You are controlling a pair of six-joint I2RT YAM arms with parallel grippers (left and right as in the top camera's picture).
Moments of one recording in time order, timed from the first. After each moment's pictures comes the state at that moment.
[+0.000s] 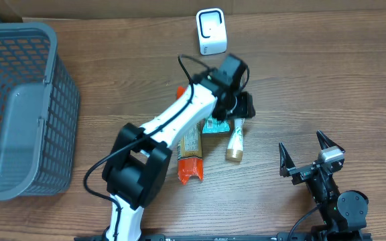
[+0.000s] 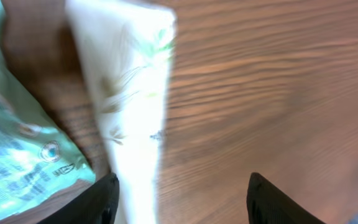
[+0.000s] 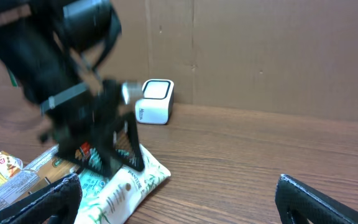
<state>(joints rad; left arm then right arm) -0.61 2.08 1.64 -0.75 0.34 -0.62 0.12 0.01 0.02 -0.02 -0.19 0.02</state>
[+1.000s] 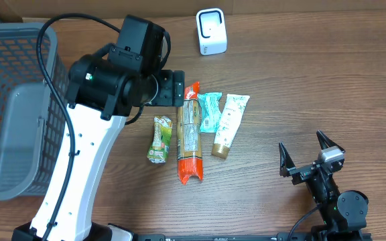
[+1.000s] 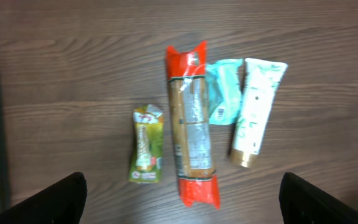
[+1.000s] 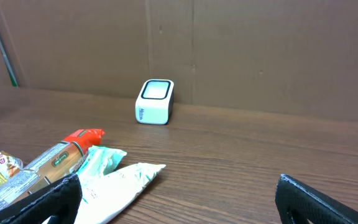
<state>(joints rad) -0.37 1.59 1.97 -1.48 -0.05 -0.33 0.12 0.01 0.02 -0.02 -0.19 0.02</state>
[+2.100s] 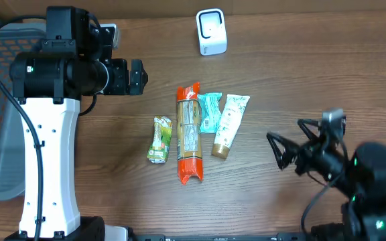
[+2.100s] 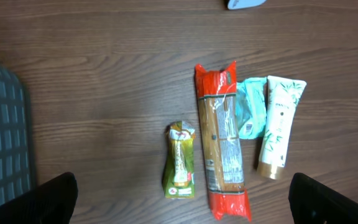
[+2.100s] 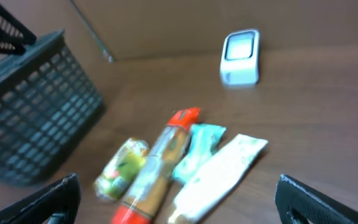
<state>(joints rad) -0.03 1.59 1.97 -1.44 0.16 -0.04 0.12 0.60 0.67 -0.43 -0.52 0.23</state>
